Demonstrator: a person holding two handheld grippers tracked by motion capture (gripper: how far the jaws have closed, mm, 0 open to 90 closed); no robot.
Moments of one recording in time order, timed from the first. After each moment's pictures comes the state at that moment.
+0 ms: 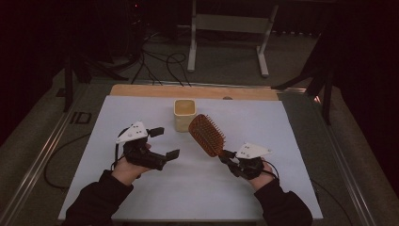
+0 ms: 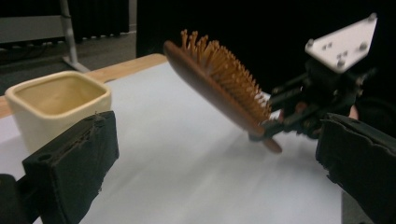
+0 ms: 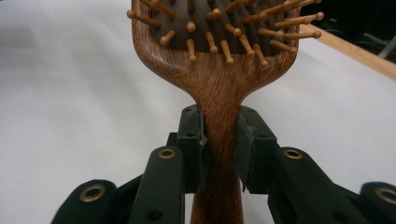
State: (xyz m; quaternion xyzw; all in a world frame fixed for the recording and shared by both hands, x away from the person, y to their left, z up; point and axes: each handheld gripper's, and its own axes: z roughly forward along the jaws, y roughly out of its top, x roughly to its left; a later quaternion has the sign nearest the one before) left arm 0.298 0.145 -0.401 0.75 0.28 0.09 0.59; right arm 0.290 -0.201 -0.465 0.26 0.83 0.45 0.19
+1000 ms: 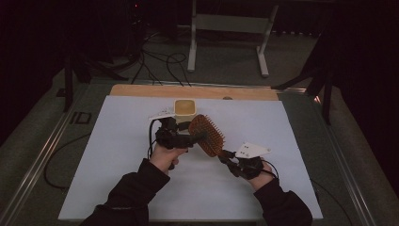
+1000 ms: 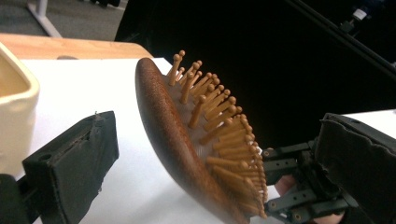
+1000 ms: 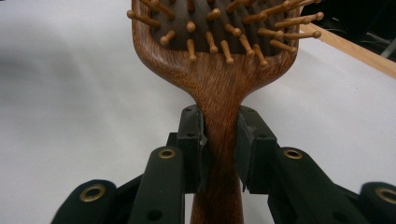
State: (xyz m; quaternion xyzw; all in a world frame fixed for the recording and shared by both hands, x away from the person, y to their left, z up) left arm 0.345 0.075 -0.412 0.69 0.39 -0.04 0.60; right arm 0.291 -0.200 -0.465 0.26 0.83 0.45 0.18
